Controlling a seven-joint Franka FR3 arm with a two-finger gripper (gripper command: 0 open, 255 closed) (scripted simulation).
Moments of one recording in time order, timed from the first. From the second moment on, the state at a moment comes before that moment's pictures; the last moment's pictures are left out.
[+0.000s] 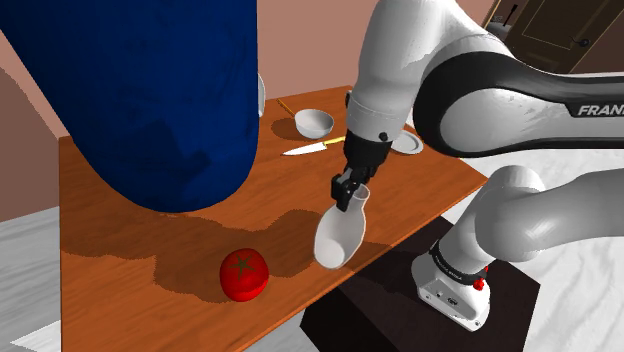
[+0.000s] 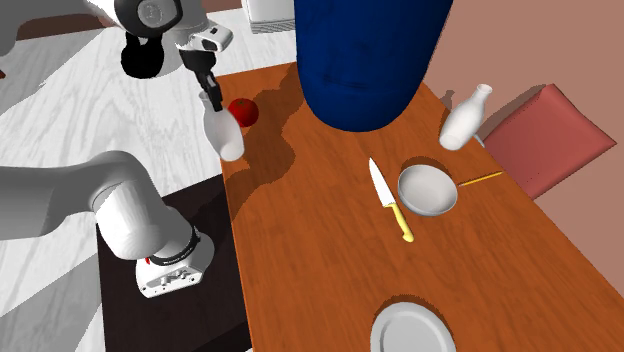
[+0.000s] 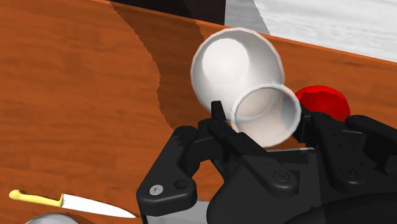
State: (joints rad) arm 0.16 -0.77 0.50 -2.55 0.36 1.80 0.35
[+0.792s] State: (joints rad) arm 0.17 -0.73 0.56 -2.68 0.40 1.97 0.34
